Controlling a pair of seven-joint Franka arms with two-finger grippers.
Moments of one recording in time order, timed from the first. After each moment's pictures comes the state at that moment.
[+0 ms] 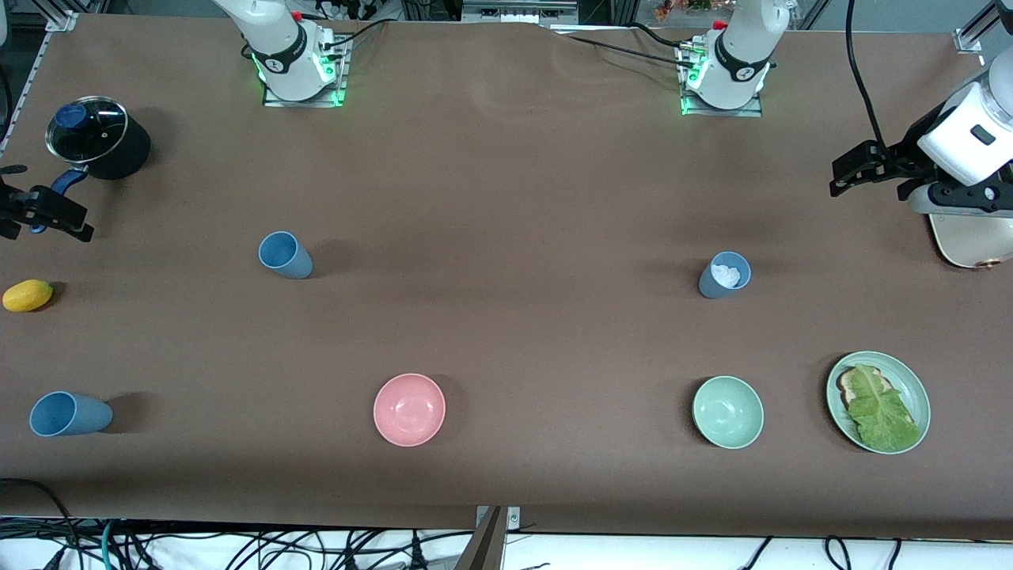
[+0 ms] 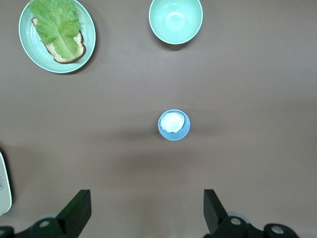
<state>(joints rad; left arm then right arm) 0.01 -0.02 -0.05 -1.64 -0.03 1.55 -0.02 -0.05 0.12 -0.04 -1.50 -0.03 1.68 -0.08</state>
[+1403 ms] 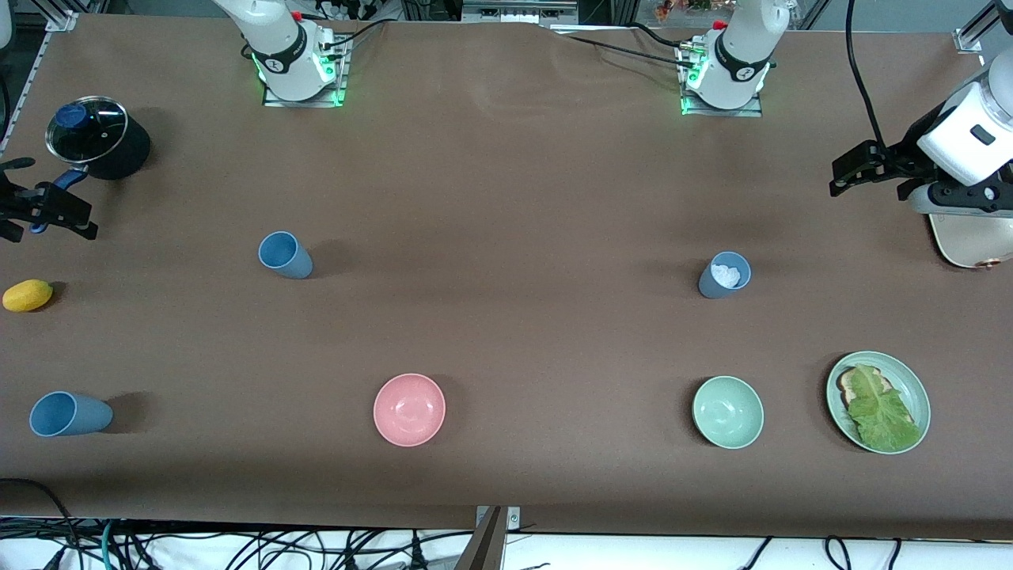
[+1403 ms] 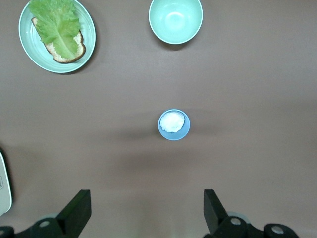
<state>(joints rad) 0.01 -0.02 -0.05 -1.64 -0.03 1.55 -0.02 -0.05 0.12 -0.03 -1.50 -0.03 1.68 -0.15</state>
